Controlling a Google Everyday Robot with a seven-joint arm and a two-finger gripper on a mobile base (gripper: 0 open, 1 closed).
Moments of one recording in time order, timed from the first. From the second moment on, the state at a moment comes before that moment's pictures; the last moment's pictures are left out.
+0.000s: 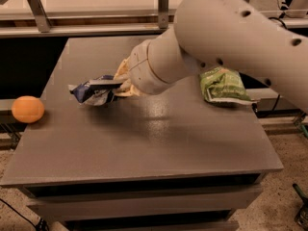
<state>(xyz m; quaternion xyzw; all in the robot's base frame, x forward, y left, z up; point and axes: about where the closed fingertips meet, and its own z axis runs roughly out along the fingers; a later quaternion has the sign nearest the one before) 0.509 0.074 0.922 -0.77 0.48 0.01 0.41</state>
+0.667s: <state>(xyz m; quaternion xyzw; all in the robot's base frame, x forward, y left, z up) 0.512 0.101 0.902 -0.78 0.47 -0.02 0.41</state>
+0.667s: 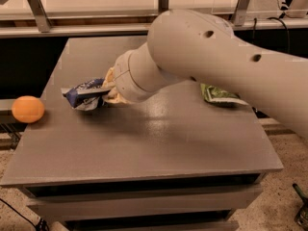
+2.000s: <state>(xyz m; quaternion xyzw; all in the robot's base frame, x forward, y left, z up) 0.496 0.139 0.893 -0.80 0.44 -0.01 0.40</state>
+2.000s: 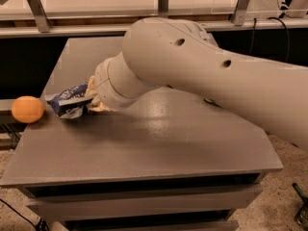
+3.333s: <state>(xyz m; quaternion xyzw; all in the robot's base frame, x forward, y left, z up) 0.491 0.142 0.899 -0.81 0.44 -0.01 0.40</state>
